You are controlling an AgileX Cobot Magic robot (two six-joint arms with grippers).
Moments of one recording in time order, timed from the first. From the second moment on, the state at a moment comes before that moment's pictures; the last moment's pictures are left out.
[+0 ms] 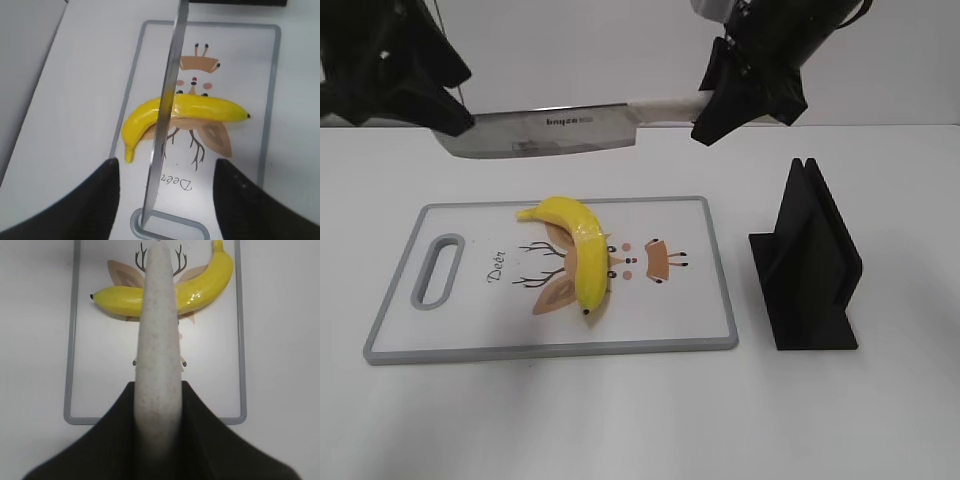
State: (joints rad) left arm -0.25 1.53 -1.37 -0.59 1.02 1.48; right arm 0.35 1.98 -1.76 0.57 1.21 -1.43
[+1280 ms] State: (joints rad) left arm -0.30 1.80 -1.39 -0.51 0.88 1.50; right arm 0.35 2.10 -1.77 0.58 1.14 -1.48
